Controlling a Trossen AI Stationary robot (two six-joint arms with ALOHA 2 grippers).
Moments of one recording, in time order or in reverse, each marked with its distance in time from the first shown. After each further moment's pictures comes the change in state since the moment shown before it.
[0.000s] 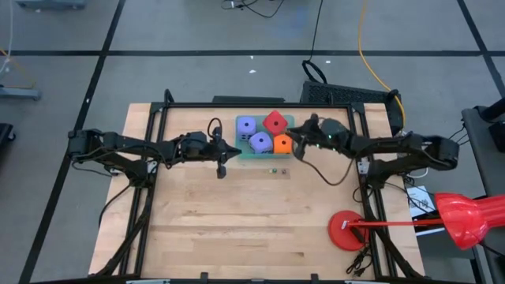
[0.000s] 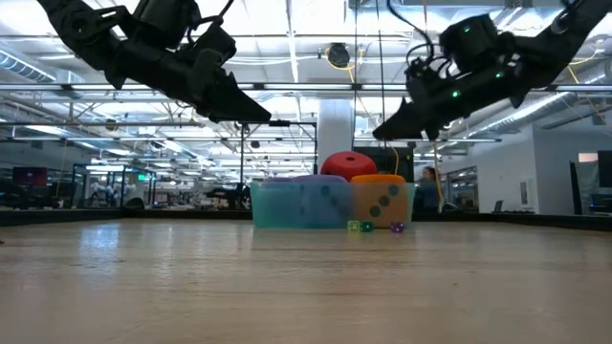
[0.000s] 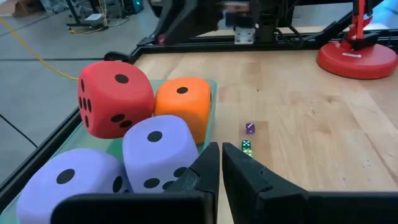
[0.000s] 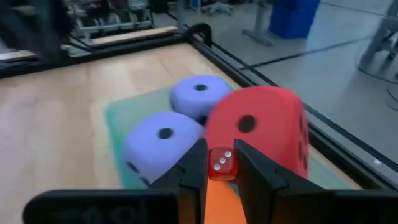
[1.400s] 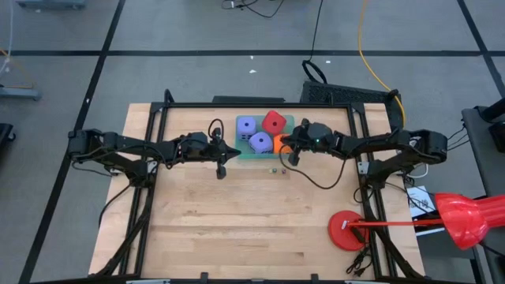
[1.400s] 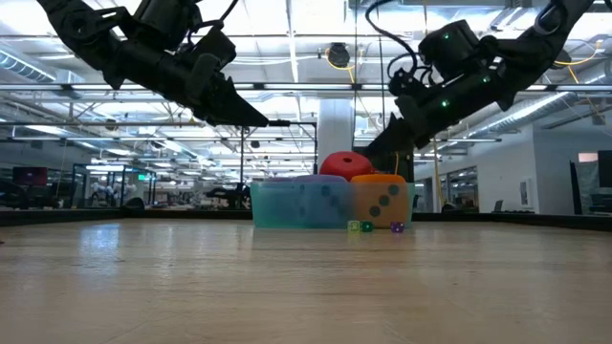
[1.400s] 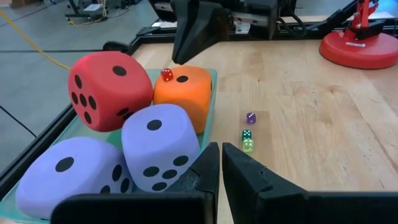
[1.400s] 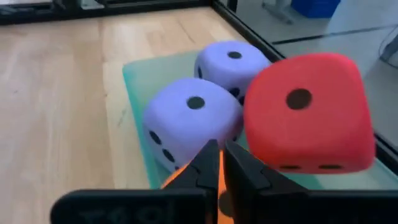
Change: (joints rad) left arm 0.000 0.000 -0.001 -0.035 -0.008 -0.003; right arm 0.083 0.127 0.068 -0.072 0.029 -0.057
